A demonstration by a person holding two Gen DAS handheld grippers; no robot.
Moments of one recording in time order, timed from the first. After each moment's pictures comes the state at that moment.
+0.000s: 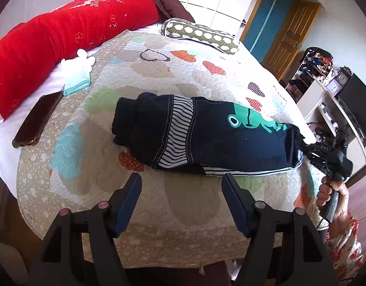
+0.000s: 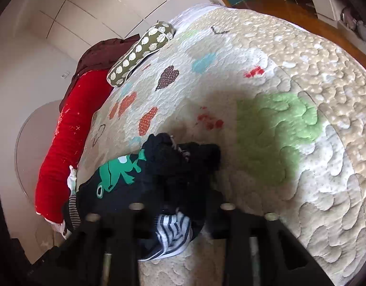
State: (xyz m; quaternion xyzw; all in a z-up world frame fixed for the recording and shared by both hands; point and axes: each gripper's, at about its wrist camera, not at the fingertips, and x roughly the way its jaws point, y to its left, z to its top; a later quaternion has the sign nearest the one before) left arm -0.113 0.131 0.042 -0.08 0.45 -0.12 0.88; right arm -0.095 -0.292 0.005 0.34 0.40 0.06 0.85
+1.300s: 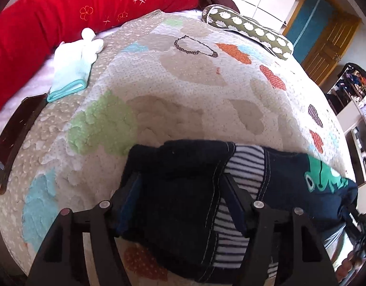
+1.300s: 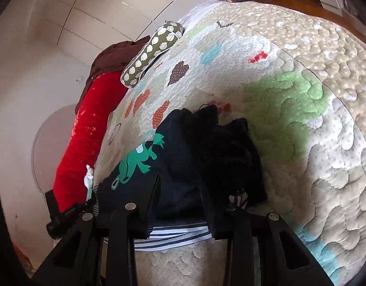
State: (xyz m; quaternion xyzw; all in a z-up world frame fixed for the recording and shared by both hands) left arm 0.030 0.145 -0.020 -0.10 0.49 -0.02 0.87; right arm -0.132 -0.309 -0.007 0.40 0.37 0.11 0.83
